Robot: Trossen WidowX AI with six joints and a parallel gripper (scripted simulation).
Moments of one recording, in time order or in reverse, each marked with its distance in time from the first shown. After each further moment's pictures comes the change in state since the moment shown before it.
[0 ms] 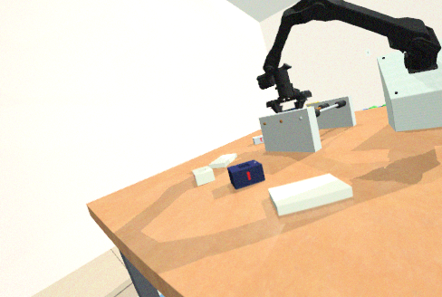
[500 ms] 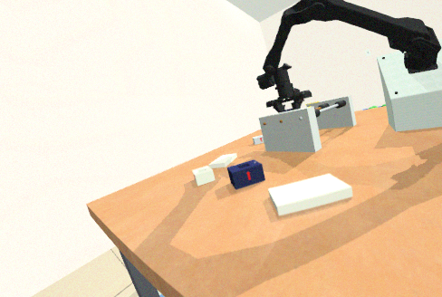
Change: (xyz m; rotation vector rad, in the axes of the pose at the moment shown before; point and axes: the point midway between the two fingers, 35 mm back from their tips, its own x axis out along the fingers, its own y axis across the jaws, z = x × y) arm 0.000 0.000 0.000 0.001 0.000 0.000
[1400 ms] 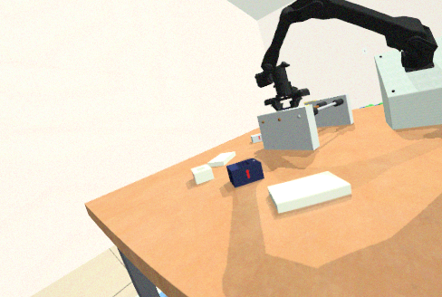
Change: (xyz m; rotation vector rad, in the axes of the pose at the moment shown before) arm -0.001 0.000 0.000 0.001 0.000 0.001
